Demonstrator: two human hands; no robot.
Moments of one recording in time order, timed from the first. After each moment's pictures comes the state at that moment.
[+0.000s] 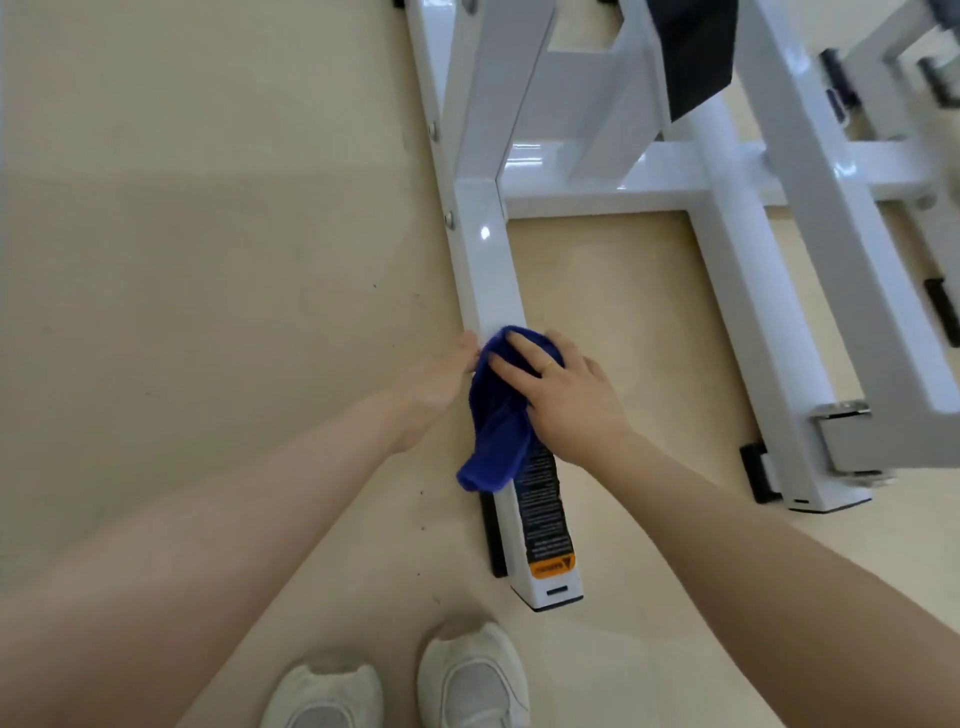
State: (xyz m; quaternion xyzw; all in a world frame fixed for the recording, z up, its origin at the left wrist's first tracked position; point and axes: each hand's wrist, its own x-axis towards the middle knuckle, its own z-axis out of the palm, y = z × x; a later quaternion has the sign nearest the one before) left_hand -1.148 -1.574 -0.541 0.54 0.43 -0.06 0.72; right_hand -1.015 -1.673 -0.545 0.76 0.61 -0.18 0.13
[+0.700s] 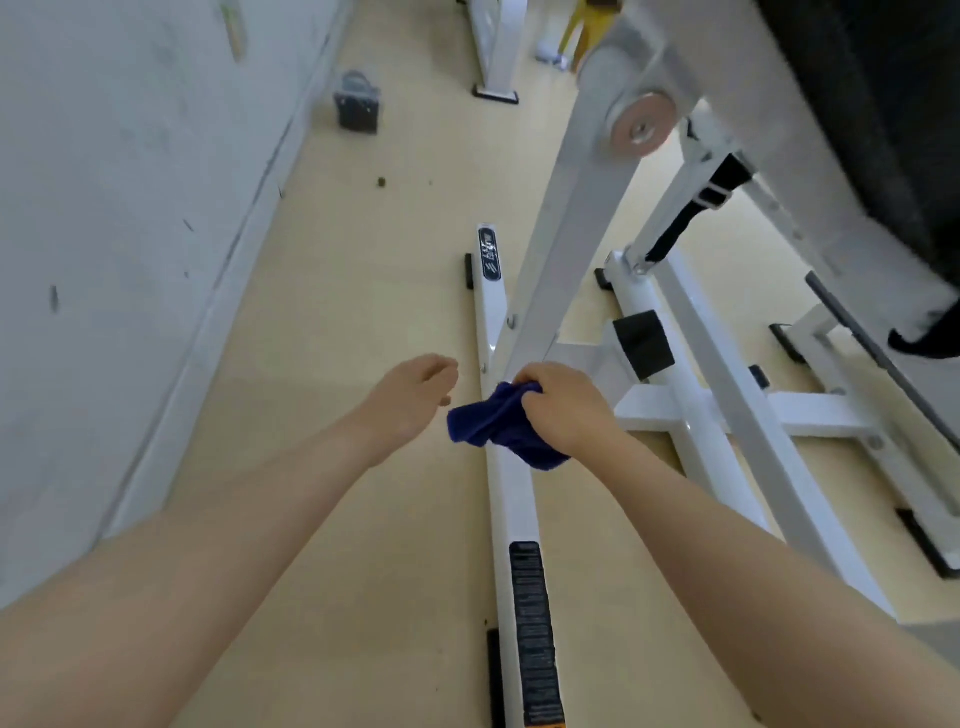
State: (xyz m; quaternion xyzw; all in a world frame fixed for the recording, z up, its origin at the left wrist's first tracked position) left_hand -1.193 -1.491 -0.353 0.66 0.46 0.17 0.56; right_hand -1.036 -1.560 -0.328 0.79 0.54 -0.25 -0.13
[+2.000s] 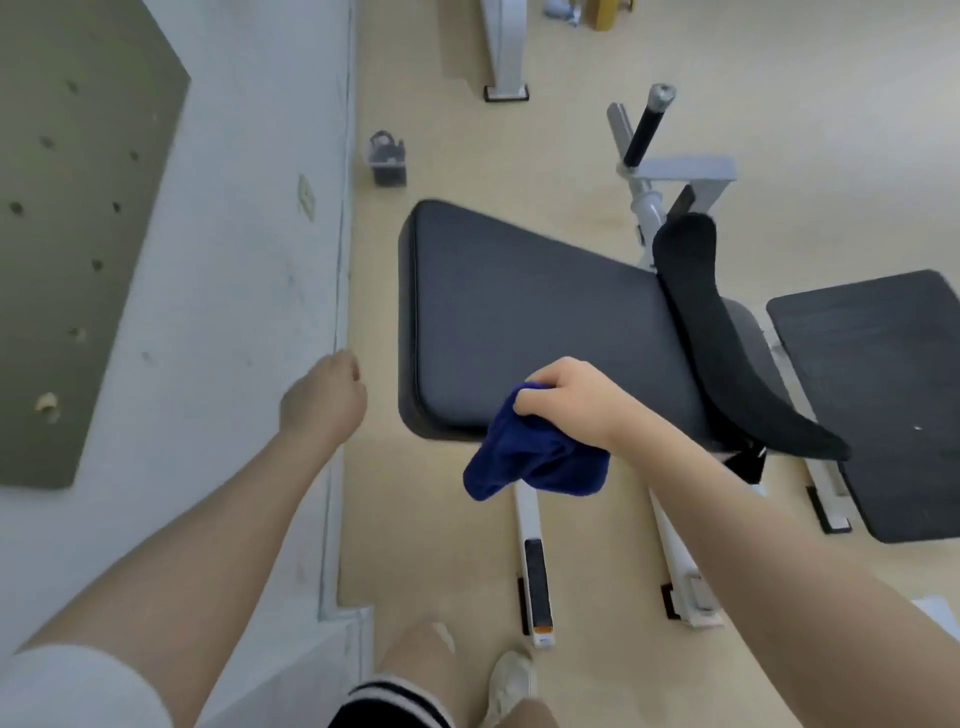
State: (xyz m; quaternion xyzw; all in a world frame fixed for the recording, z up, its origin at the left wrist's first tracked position) left_hand -1.244 -1.375 0.105 0.77 0.61 -0.04 0.18; right_hand -1.018 -1.497 0.164 0.73 0.47 -0.46 -0.18
